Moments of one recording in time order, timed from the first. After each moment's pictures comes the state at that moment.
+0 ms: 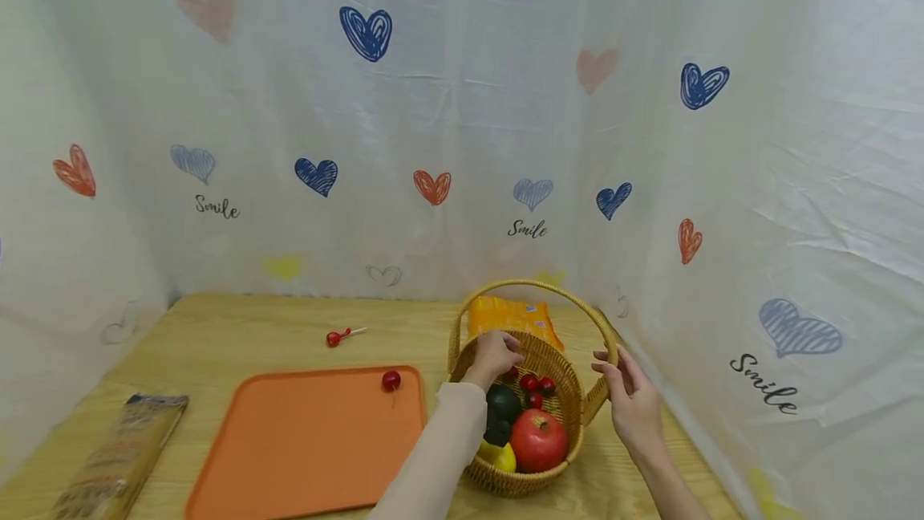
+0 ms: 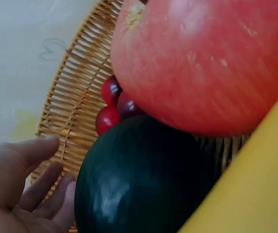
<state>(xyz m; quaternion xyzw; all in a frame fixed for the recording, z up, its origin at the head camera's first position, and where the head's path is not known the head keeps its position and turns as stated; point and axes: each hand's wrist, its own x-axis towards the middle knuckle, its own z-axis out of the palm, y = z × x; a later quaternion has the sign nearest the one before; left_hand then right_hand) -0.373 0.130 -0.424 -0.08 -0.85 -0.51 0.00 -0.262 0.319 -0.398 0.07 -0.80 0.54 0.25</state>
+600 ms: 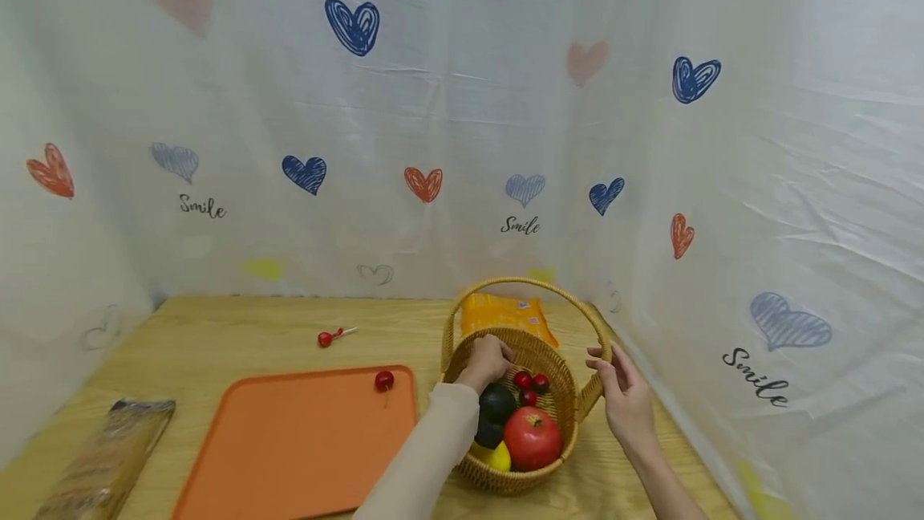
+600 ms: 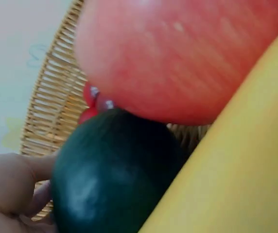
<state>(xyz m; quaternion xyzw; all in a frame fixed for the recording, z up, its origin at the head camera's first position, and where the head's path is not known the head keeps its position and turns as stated) -0.378 0.131 -0.436 -0.12 -0.89 -0.43 0.00 -0.263 0.319 -0.399 0.08 -0.79 0.55 0.26</state>
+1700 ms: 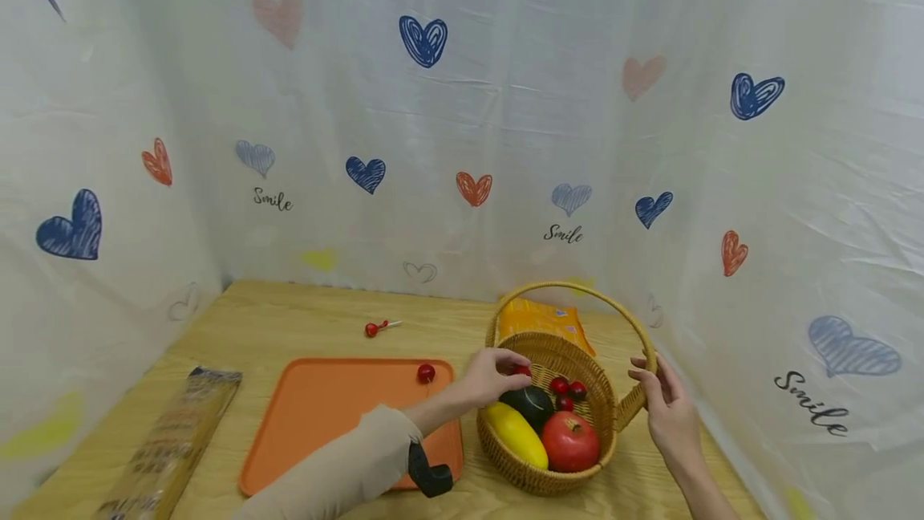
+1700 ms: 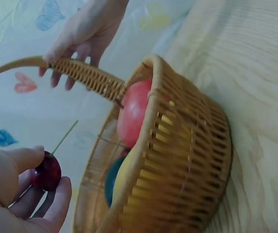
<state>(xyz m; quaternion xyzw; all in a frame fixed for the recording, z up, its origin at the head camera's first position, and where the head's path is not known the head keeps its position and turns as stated) -0.300 0.037 -0.406 -0.22 -0.79 -0.58 -0.02 -0.257 0.318 -0.396 0.05 -0.82 0.52 0.23</state>
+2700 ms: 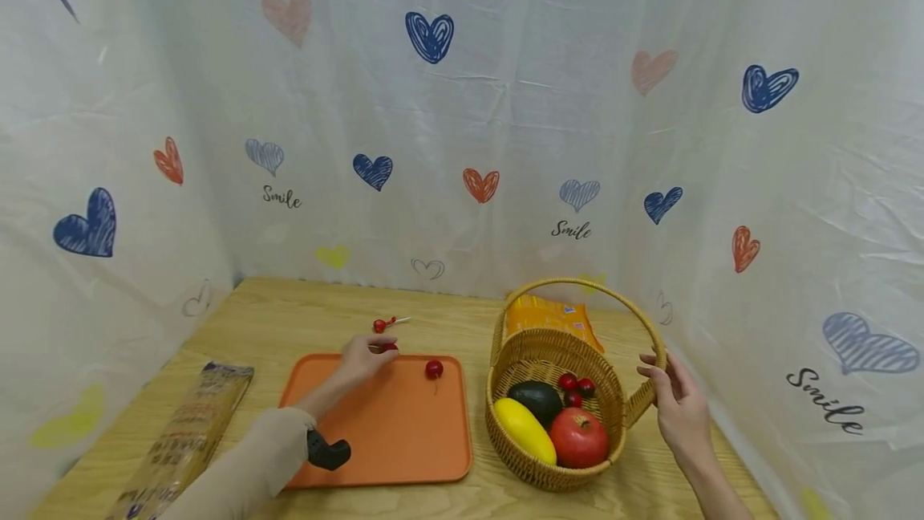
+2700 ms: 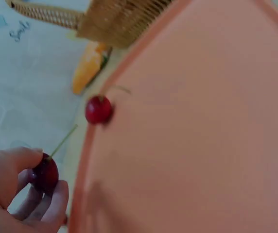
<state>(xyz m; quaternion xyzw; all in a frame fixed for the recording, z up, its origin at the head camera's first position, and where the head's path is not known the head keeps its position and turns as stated) -0.320 -0.136 -0.453 0.00 -0.84 -0.54 0.07 -0.257 0.318 -0.395 0.06 -0.83 0.50 0.25</state>
